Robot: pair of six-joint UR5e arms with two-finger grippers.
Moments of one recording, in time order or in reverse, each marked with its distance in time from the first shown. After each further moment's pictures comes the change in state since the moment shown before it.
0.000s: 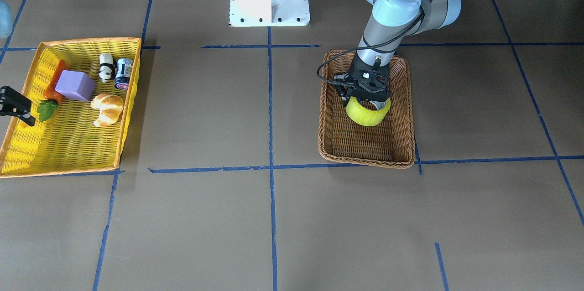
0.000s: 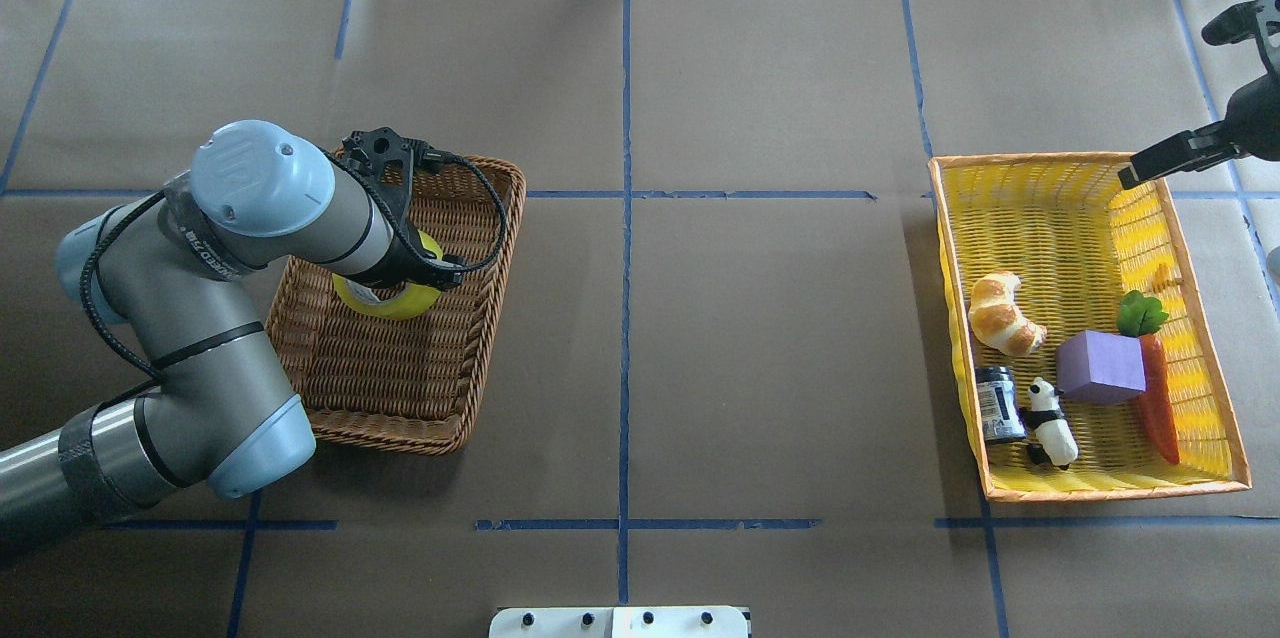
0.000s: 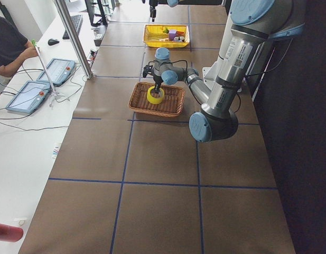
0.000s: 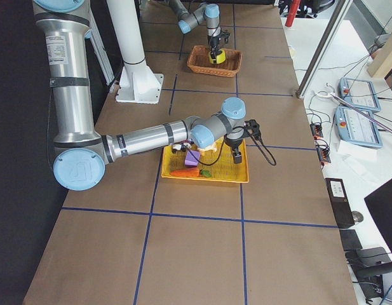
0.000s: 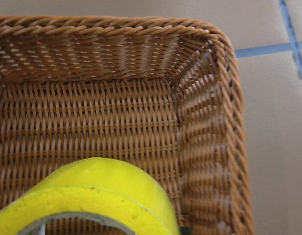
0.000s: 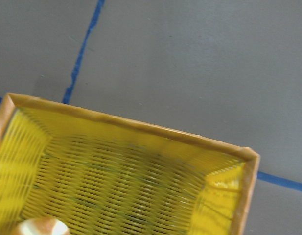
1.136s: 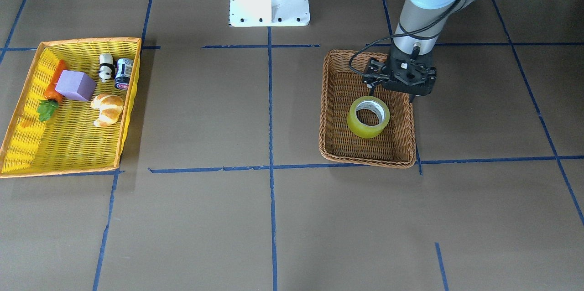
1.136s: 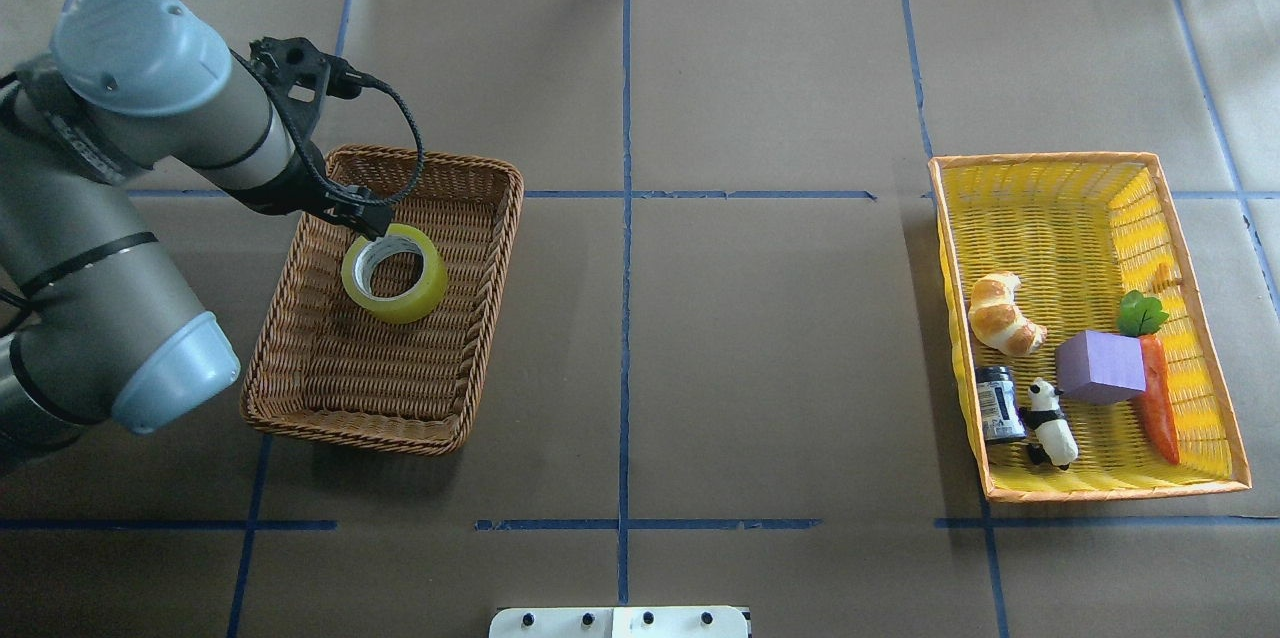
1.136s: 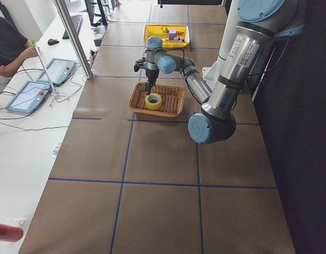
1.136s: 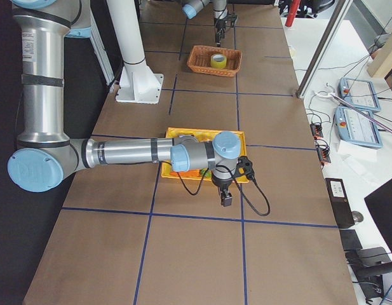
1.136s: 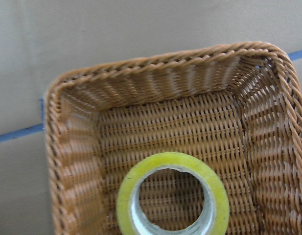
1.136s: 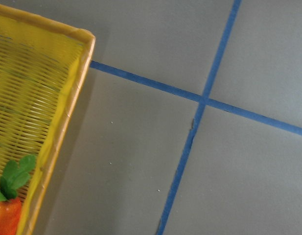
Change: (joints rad) left arm -0.196 0.012 -0.174 0.353 -0.115 0.288; right arm 0.259 -0.143 -0.040 -0.194 0.048 -0.444
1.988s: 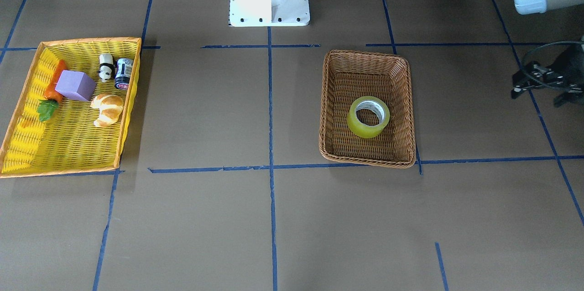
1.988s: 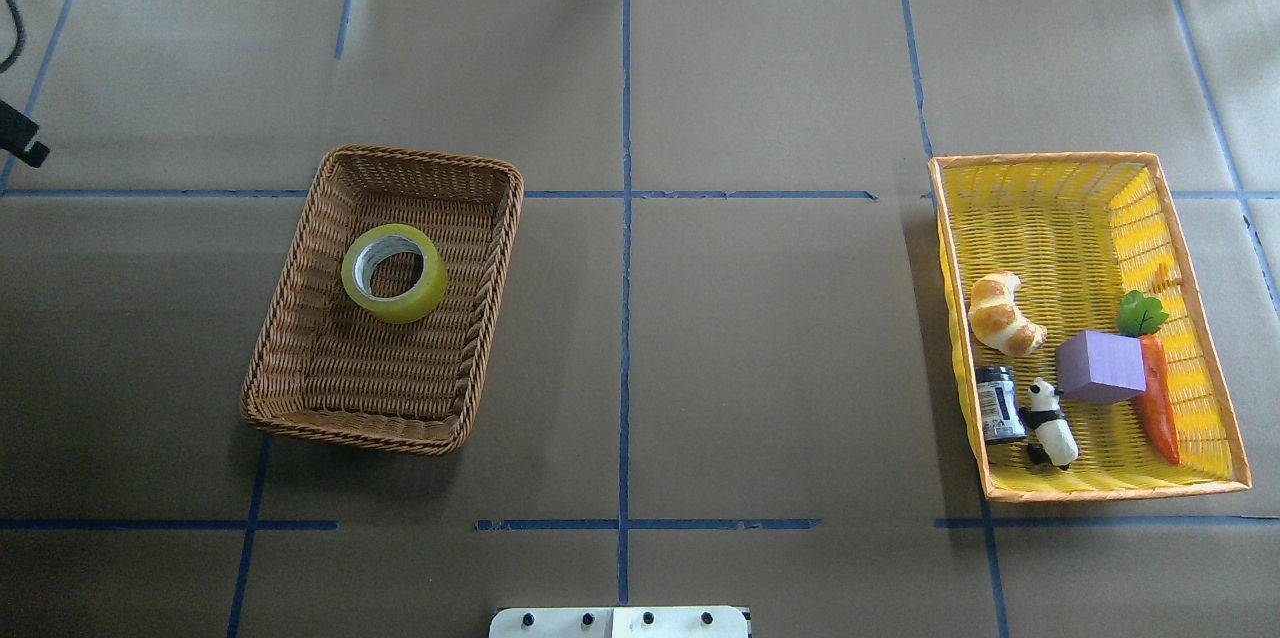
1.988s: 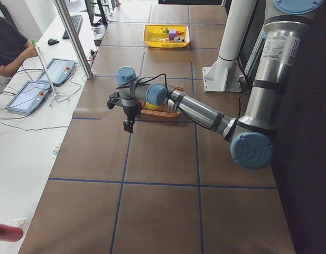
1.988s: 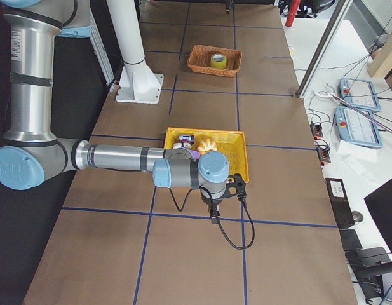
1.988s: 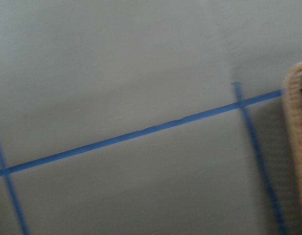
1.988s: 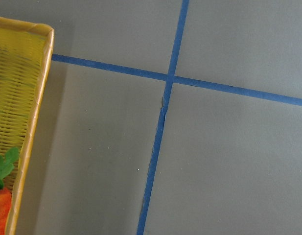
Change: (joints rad) left arm -0.497 0.276 0.136 0.001 -0.285 0.572; right arm 0.097 -0.039 -0.029 -0.004 0.059 0.008
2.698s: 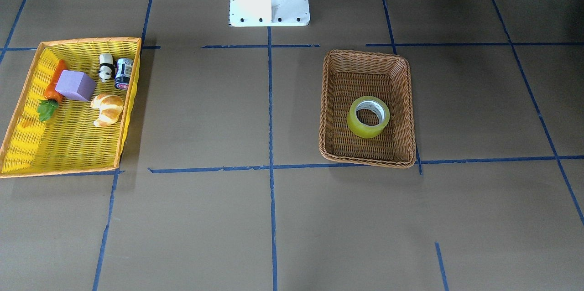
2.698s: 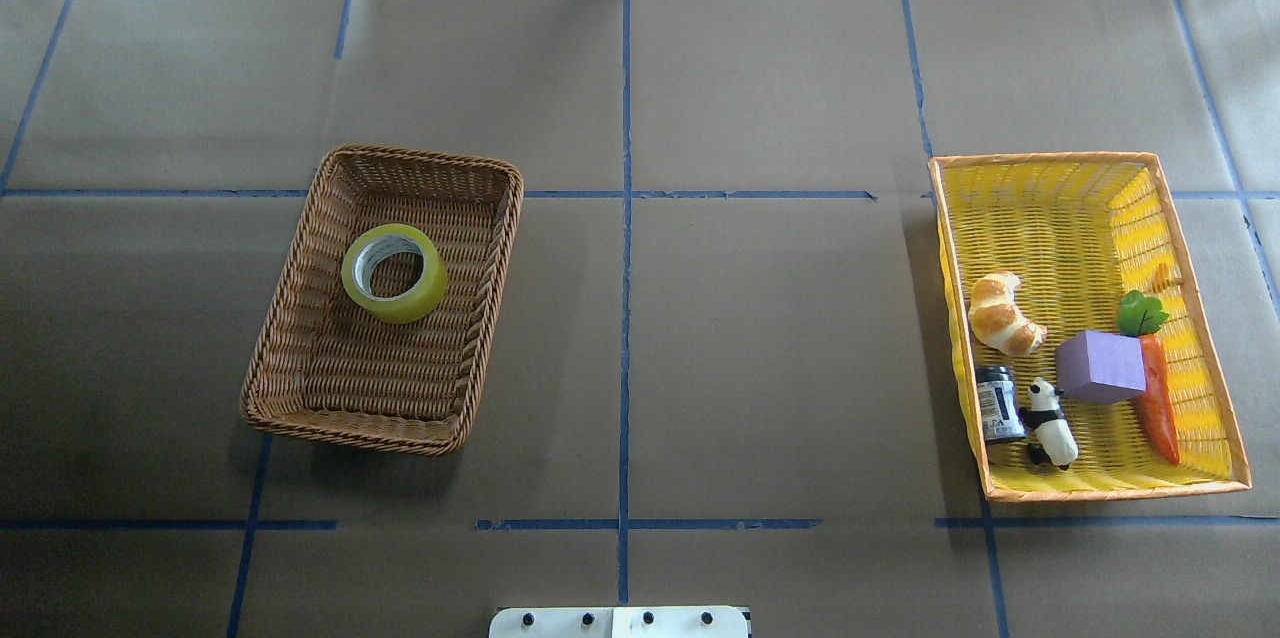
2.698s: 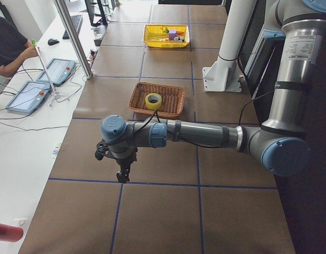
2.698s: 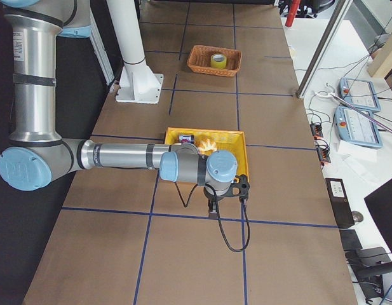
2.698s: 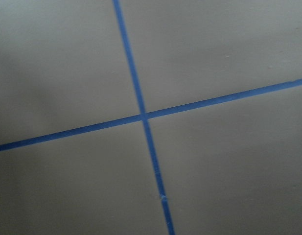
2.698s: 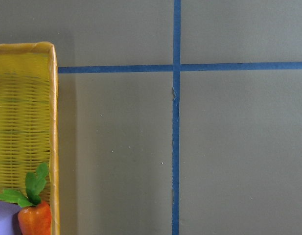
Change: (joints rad) left arm -0.284 0.053 0.251 -0.005 -0.057 0.327; right arm 0.005 0.050 0.003 -0.164 0.071 0.093
